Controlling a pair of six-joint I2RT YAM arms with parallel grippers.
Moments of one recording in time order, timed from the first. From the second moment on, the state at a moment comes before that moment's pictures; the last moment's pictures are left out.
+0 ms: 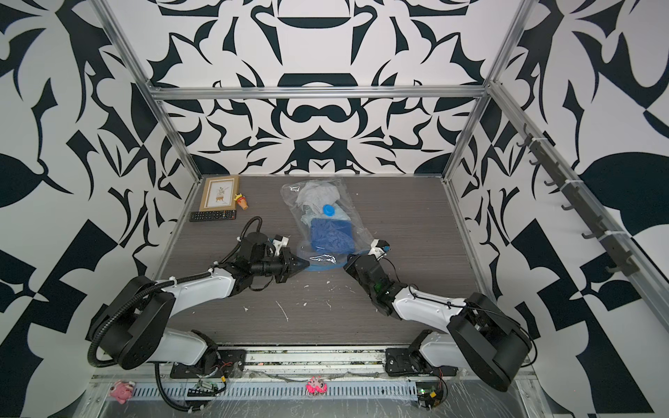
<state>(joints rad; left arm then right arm) -0.56 1.43 0.56 0.32 0.68 -1.29 0.69 1.25 0.38 0.37 0.26 1.22</state>
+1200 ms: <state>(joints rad) -0.56 1.29 0.57 0.26 0.64 -1.21 0.45 1.06 0.35 0.33 -0.16 1.23</state>
